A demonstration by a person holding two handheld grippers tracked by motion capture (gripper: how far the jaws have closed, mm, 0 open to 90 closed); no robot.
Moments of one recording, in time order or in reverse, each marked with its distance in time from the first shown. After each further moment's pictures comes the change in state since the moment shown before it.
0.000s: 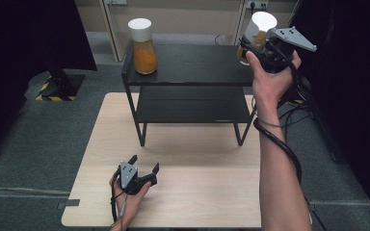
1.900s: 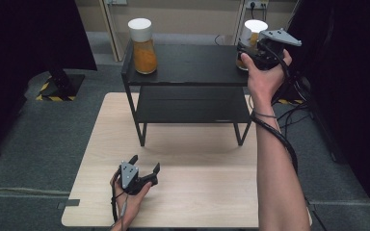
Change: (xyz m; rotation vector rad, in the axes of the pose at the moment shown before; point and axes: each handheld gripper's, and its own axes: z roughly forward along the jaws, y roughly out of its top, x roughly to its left) left arm -0.001 0.000 0.001 -0.002 -0.003 0.003; right arm -0.005 -0.004 0.032 0.116 -0.037 -0.028
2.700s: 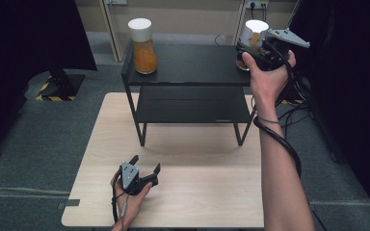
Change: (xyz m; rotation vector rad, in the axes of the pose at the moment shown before) left arm -0.001 0.000 0.000 0.000 -0.003 0.007; right arm -0.003 0.000 -0.020 -0.039 0.034 0.068
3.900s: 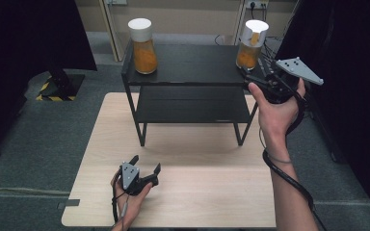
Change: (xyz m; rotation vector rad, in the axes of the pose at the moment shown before) left arm -0.001 -0.001 0.000 -0.003 0.001 0.001; right arm 0.001 -0.047 -0.069 -0.071 0.057 -0.050
